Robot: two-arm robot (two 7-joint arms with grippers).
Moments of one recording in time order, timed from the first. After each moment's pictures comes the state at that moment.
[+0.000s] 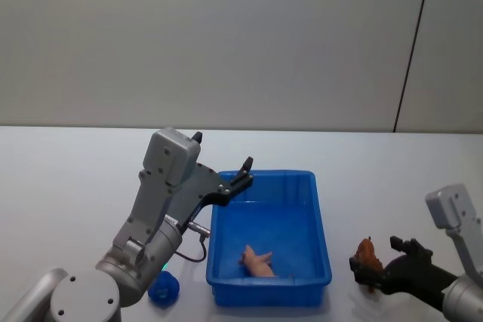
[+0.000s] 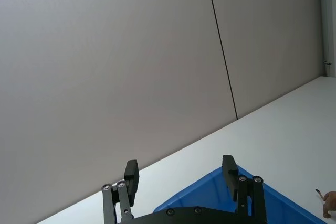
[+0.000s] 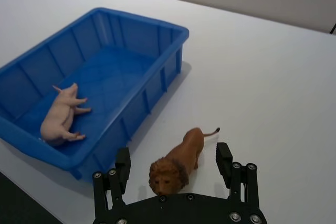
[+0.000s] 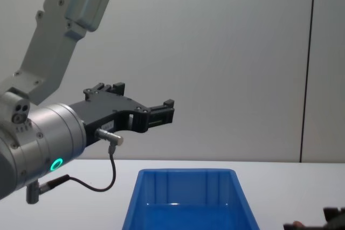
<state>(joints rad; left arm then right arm) -0.24 0.38 0.45 -1.63 -0.20 0.01 -0.01 0.07 0.36 -0.25 -1.58 0.27 0.36 0.31</state>
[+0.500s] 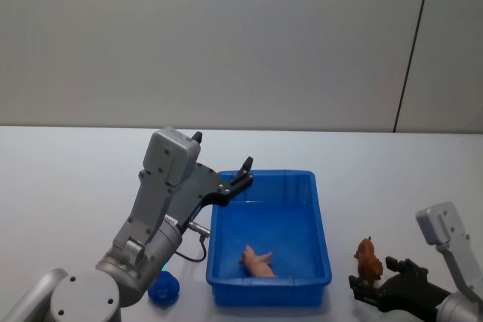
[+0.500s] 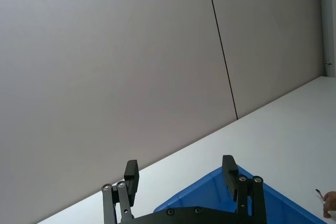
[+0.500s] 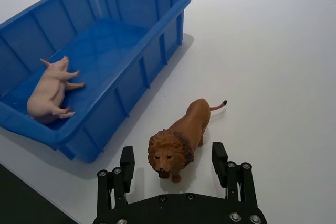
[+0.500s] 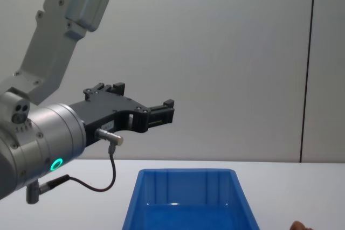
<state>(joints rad) -0.24 0.38 0.45 -1.63 -0.20 0.01 -0.01 0.07 0.35 -0.27 -1.52 0.26 0.37 0.31</state>
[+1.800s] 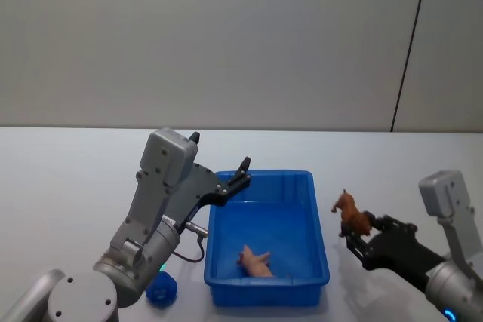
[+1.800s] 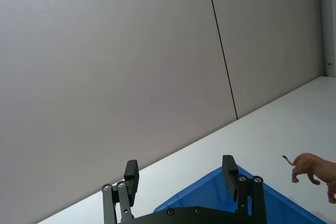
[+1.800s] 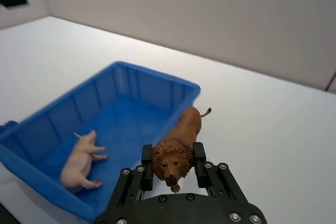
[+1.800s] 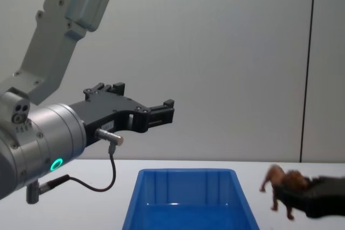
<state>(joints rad) -0.24 0.38 0.45 -1.63 -0.20 0.01 -0.01 0.08 0.33 -0.27 -1.59 0.26 0.21 0.28</state>
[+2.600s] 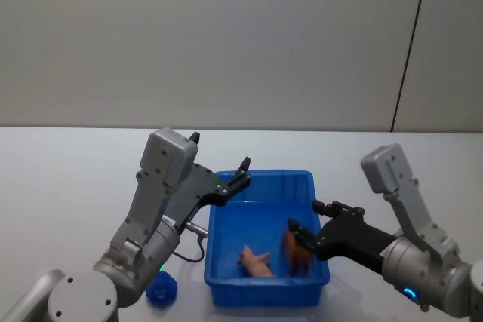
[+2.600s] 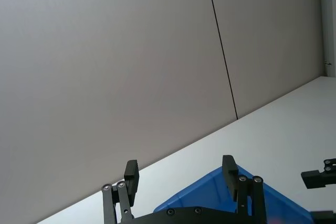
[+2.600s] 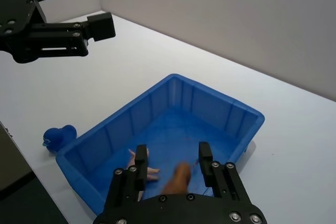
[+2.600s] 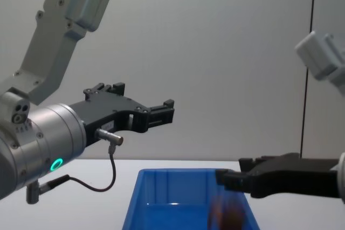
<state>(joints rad) -0.24 0.38 0.45 -1.63 -0.20 0.01 -0.01 0.19 0.26 -0.33 -1.59 0.18 0.34 0.43</state>
